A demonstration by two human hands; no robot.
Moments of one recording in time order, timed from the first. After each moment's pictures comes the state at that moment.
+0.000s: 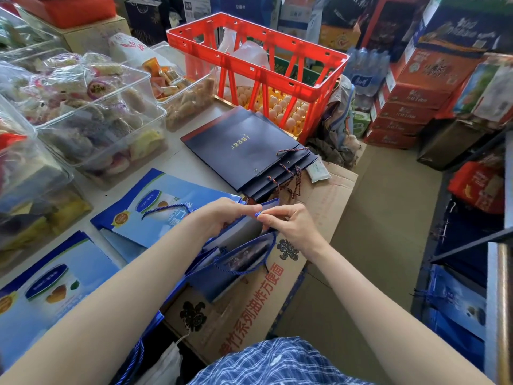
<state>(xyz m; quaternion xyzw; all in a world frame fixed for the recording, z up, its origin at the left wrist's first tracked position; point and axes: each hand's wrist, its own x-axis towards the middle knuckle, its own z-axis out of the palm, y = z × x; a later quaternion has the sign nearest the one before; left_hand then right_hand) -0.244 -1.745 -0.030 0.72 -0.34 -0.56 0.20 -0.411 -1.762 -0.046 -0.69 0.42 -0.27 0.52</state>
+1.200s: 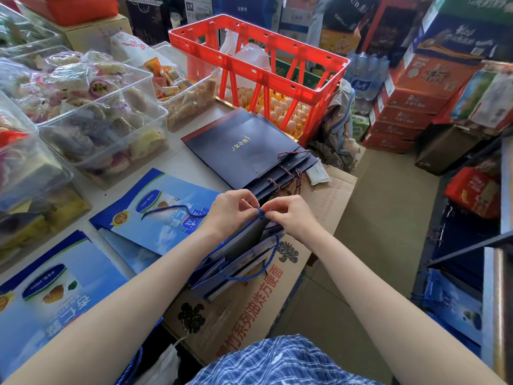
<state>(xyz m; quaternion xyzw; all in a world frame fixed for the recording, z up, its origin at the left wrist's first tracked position) -0.244 -1.739 -0.050 0.67 -0.57 -0.33 0.34 -0.398 -1.784 -0.038 -0.72 0.50 -0.17 0.45</state>
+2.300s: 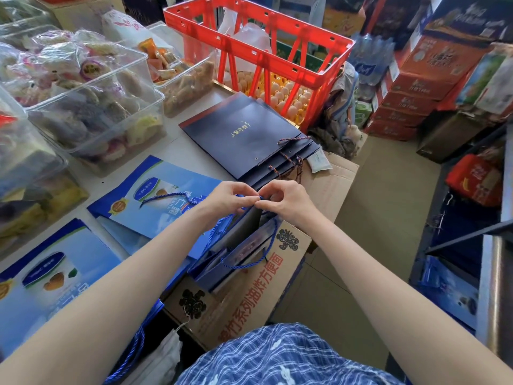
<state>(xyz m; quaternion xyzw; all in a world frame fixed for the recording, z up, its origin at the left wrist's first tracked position) -0.236 -1.742 -0.049 0.63 -0.46 -0.52 0.34 -0.392 -1.788 -0.041 -0.78 0.46 -0.16 0.39</state>
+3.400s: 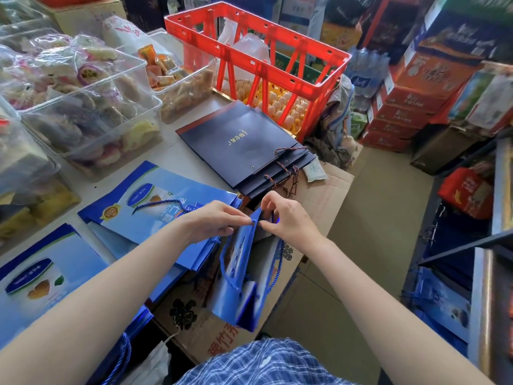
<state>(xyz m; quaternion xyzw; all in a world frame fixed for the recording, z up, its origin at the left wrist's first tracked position) -0.230 -1.738 -0.049 0.63 -0.40 -0.62 0.26 -0.405 -1.782 -0.046 -0.85 0.42 -0.12 0.28</state>
